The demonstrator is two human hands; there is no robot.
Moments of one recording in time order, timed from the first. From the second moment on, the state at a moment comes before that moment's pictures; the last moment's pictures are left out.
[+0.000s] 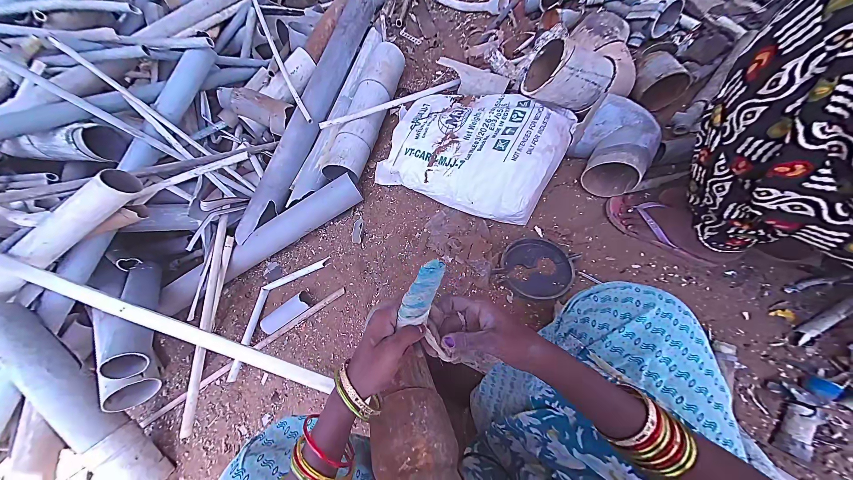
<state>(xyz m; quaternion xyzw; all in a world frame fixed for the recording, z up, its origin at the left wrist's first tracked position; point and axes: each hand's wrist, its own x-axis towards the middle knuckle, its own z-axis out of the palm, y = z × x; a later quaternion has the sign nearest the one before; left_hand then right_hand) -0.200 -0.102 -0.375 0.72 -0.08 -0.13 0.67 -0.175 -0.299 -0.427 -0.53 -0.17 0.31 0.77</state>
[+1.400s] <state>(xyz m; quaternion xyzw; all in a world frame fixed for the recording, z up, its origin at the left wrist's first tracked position) -0.198 -0.099 -0.371 0.76 -0.05 -0.12 0.64 -0.166 -0.316 -0.421 -0.70 -0.24 0.30 0.60</state>
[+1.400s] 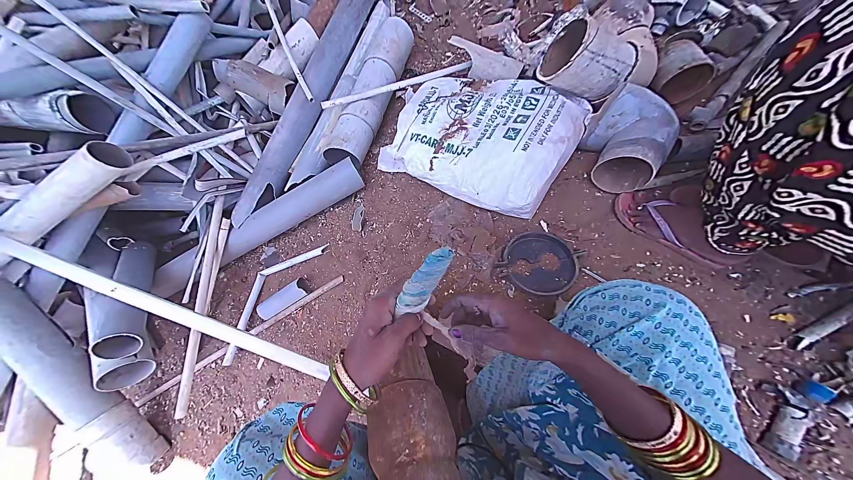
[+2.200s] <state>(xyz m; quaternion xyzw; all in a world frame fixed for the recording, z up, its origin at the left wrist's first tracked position) -0.202 -0.107 -0.376 0.77 -0.07 -0.12 0.62 -0.181 -0.292 -0.431 -0.56 -0.17 0.21 0.79</state>
